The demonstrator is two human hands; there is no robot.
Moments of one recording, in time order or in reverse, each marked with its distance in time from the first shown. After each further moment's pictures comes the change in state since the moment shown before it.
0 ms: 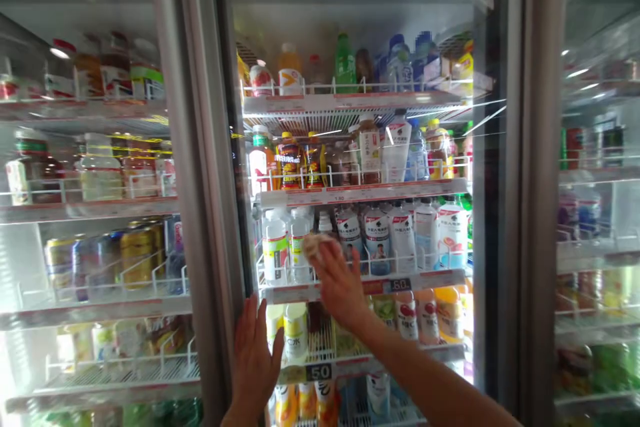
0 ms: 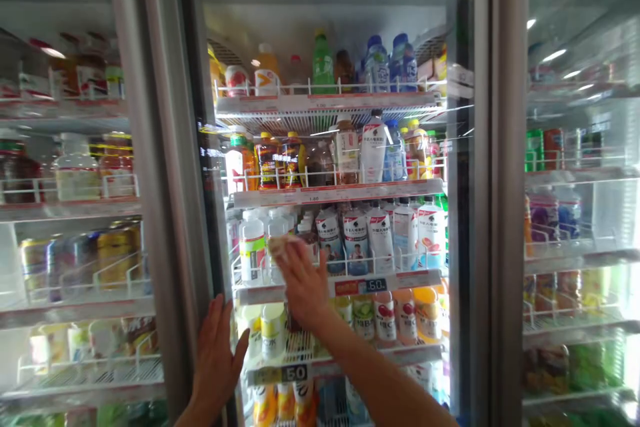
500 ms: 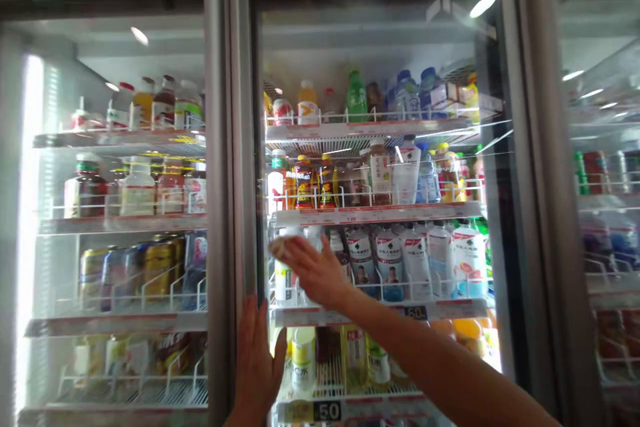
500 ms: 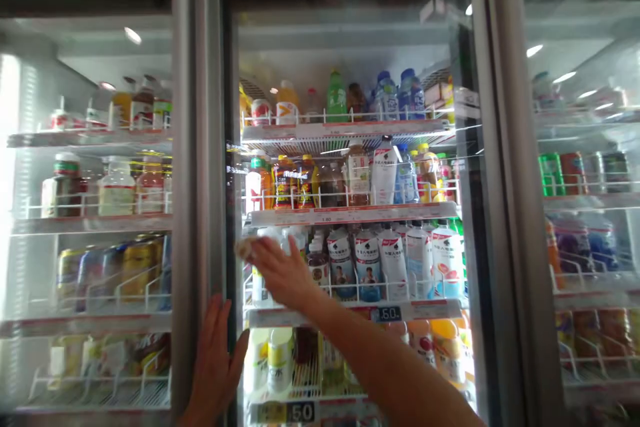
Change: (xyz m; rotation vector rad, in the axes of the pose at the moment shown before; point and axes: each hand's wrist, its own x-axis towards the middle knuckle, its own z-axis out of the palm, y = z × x) left_hand 0.049 0.006 -0.024 -0.069 0.128 -0.014; right_hand 0.107 -0.002 0.005 0.044 -0.100 -0.322
